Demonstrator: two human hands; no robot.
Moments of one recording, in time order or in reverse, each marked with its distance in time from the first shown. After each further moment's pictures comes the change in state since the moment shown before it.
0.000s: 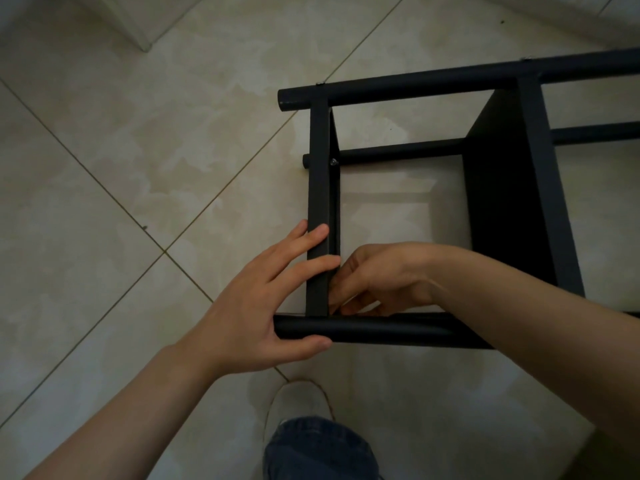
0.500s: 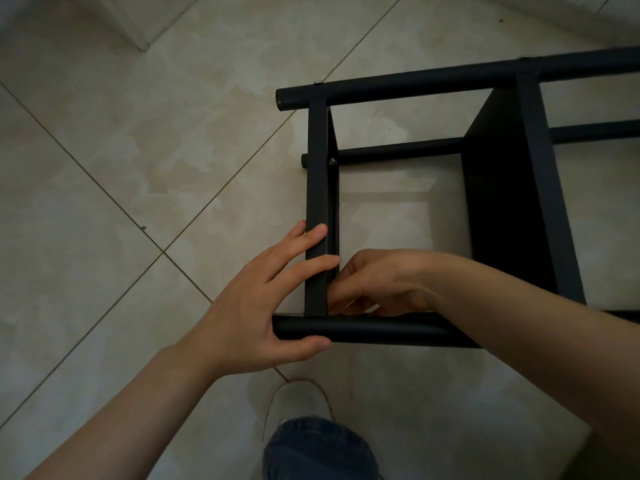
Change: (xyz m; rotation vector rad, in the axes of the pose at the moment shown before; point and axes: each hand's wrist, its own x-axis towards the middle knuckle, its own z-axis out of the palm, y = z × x) left_hand 0.000 0.001 0.000 -0.006 -0.002 -0.001; right_hand 0.002 0.004 0.006 -0.046 0.057 -0.021
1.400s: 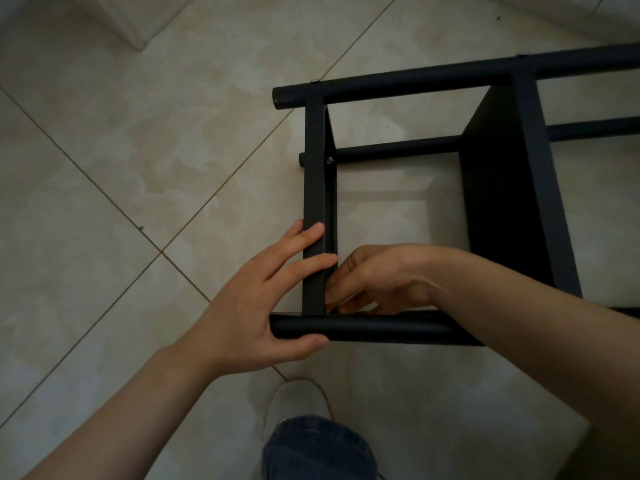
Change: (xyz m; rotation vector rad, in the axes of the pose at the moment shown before) left_hand 0.000 0.000 0.001 -0.018 -0.003 -0.009; right_hand -0.002 0.000 -0.007 0.068 -0.085 -0.006
